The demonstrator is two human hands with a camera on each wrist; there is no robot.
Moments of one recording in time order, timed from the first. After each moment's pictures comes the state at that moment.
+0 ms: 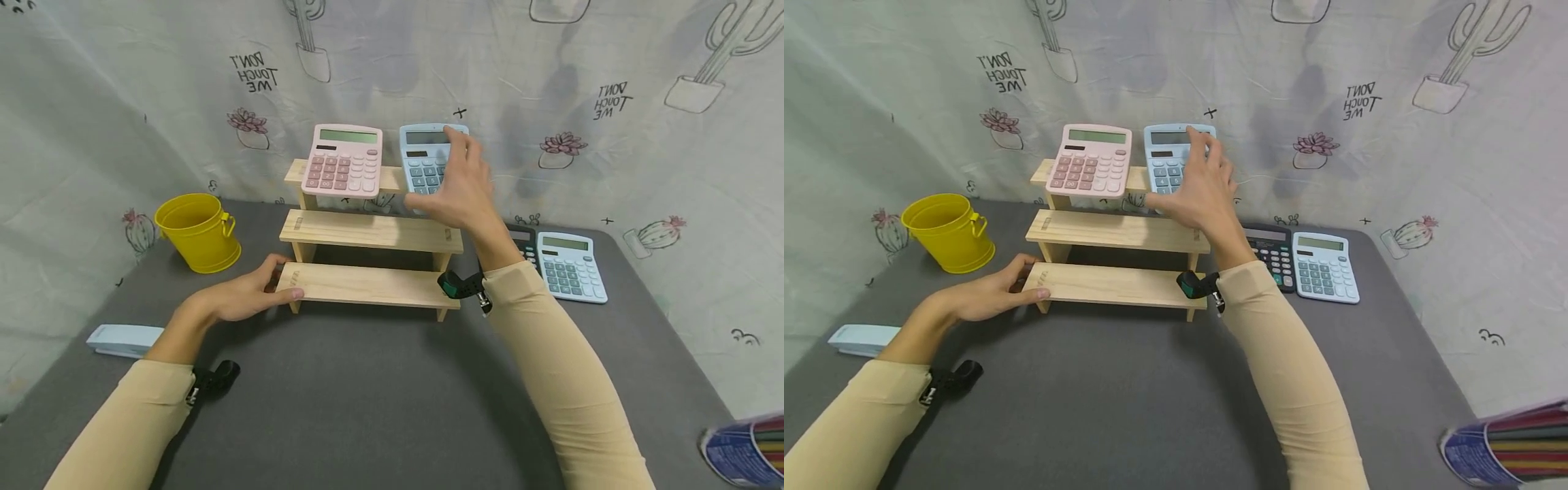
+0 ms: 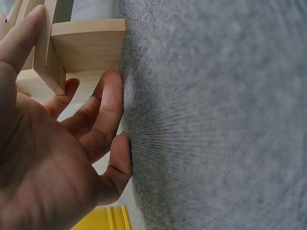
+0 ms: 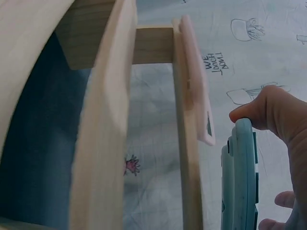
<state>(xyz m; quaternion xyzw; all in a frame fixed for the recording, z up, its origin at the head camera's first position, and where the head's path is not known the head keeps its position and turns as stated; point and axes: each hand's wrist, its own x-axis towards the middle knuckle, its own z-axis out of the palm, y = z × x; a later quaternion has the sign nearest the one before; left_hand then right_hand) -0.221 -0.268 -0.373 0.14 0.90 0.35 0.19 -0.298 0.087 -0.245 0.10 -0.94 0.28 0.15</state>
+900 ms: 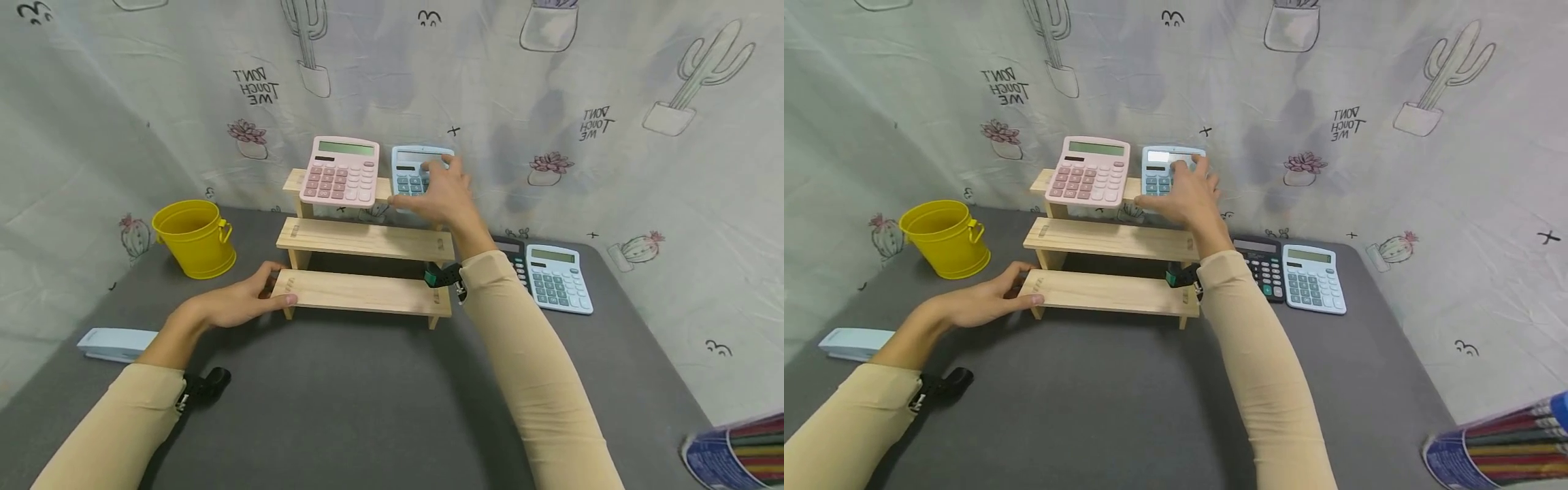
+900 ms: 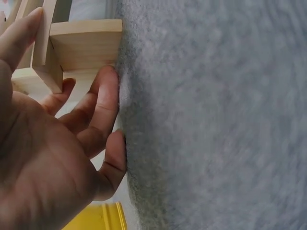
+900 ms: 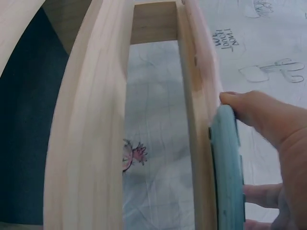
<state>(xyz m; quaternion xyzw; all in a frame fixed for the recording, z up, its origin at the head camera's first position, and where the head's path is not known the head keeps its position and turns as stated) -0.220 -0.266 -0.378 0.15 0.90 0.36 0.18 -0.322 0.077 -0.248 0.07 -0.97 0.24 0.05</state>
